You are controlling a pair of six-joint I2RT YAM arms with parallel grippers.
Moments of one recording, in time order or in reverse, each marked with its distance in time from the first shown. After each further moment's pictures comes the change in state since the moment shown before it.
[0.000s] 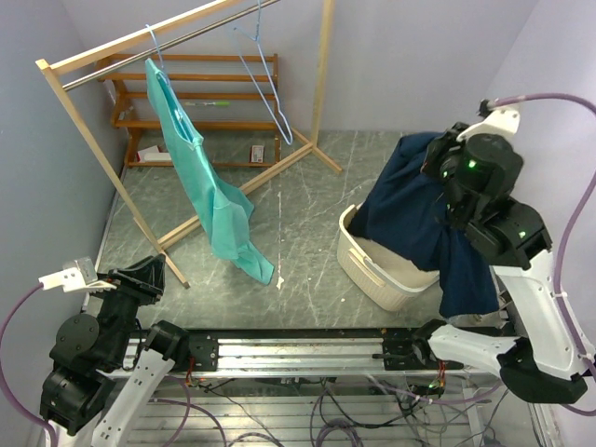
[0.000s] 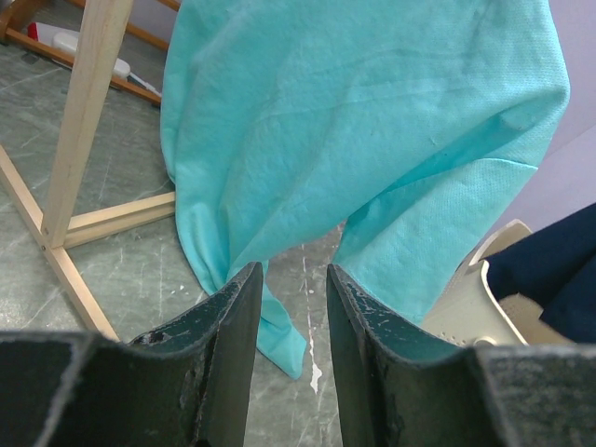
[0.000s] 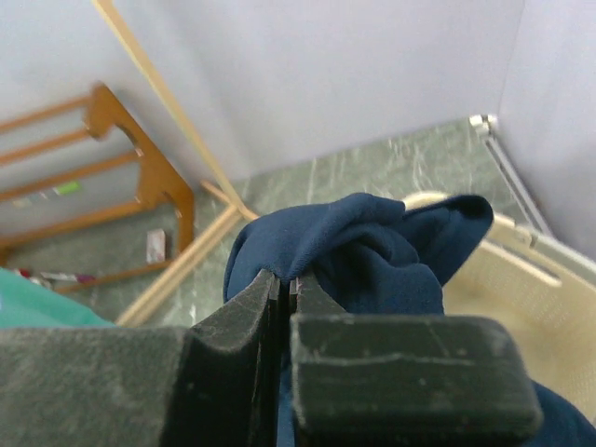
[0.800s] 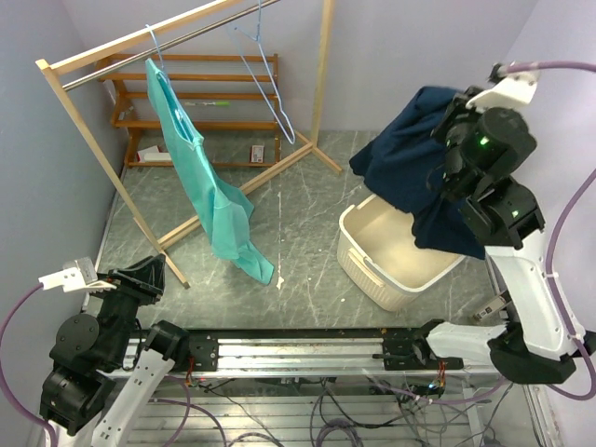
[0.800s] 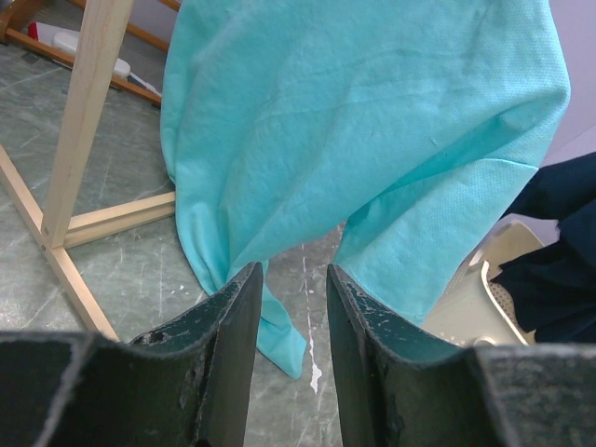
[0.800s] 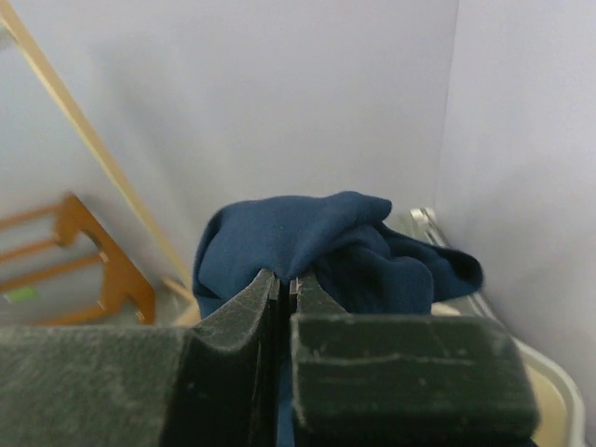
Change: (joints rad) left arm -0.001 0.000 0.000 0.000 0.000 0.000; right arm 0.000 0.171 0.277 0.257 0.166 -0.284
